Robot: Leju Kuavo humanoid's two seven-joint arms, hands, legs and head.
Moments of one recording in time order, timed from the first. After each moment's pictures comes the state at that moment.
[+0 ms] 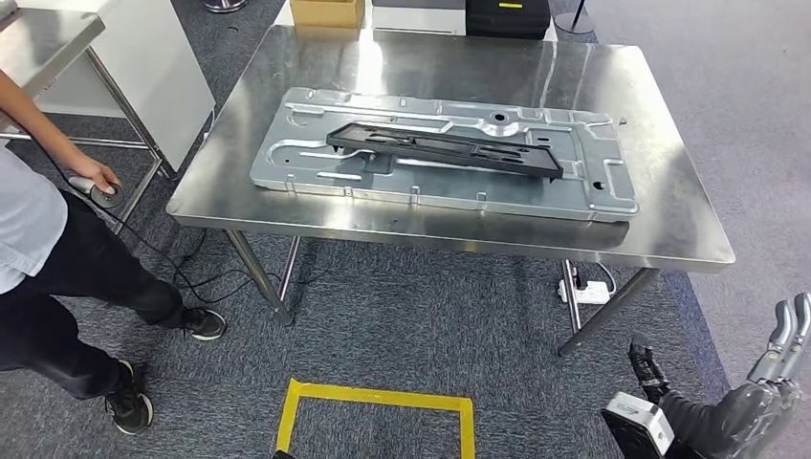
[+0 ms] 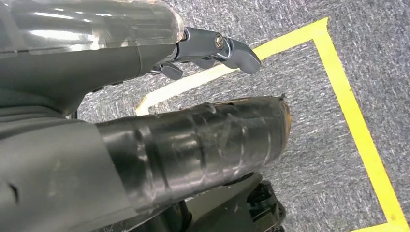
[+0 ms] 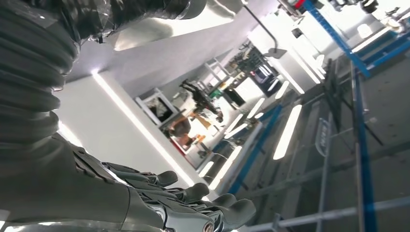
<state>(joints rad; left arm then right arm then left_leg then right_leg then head) -0.13 -0.07 -1.52 -0.13 1.31 0.40 -0.44 0.23 0.04 -0.13 -2.00 0.64 -0.69 -0.48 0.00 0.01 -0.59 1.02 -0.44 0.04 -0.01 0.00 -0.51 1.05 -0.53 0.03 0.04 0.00</state>
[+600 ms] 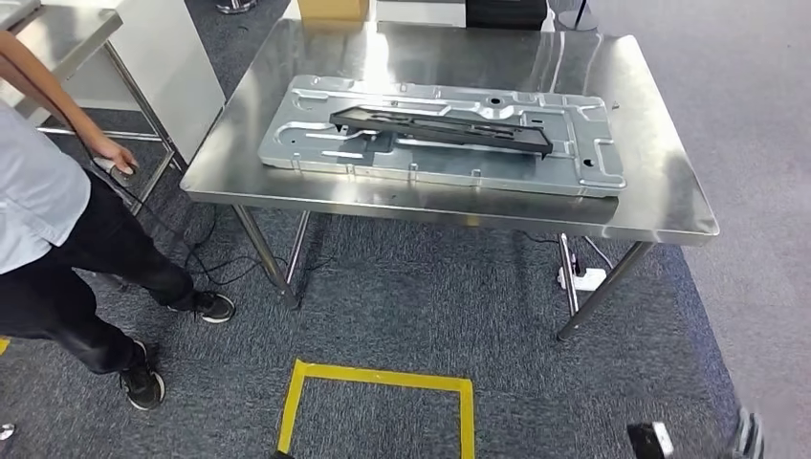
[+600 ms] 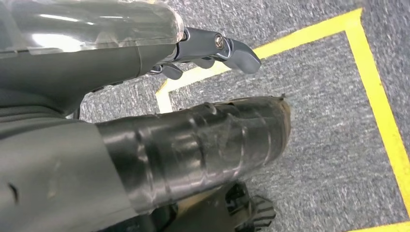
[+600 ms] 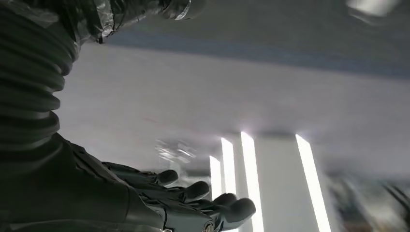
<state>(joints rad) -0.12 -0.07 -1.52 -0.13 1.36 0.40 -0.43 0.08 0.07 -0.74 -1.04 0.81 -0.62 -0.48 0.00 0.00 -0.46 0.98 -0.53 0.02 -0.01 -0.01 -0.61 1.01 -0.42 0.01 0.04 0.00</state>
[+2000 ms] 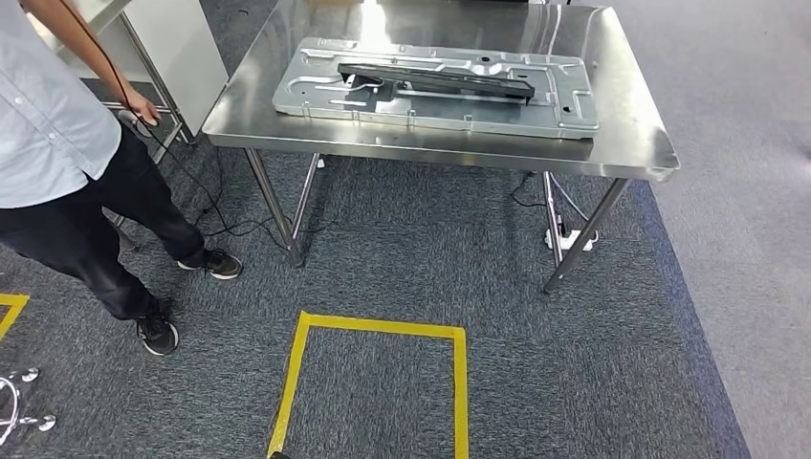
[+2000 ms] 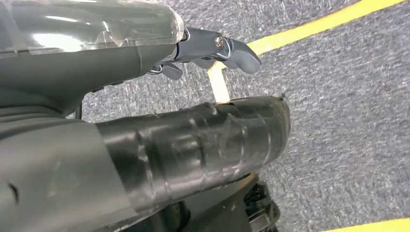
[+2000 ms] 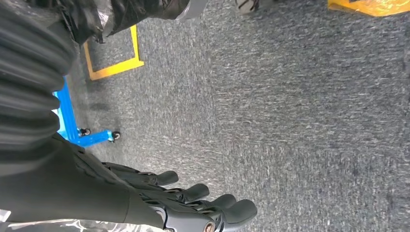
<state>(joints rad) -0.12 -0.08 -1.54 -0.13 1.38 0.39 -0.43 -0.05 0.14 -1.13 -0.28 0.85 -0.46 -0.24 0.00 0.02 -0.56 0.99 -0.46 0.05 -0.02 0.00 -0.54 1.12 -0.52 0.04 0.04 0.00</state>
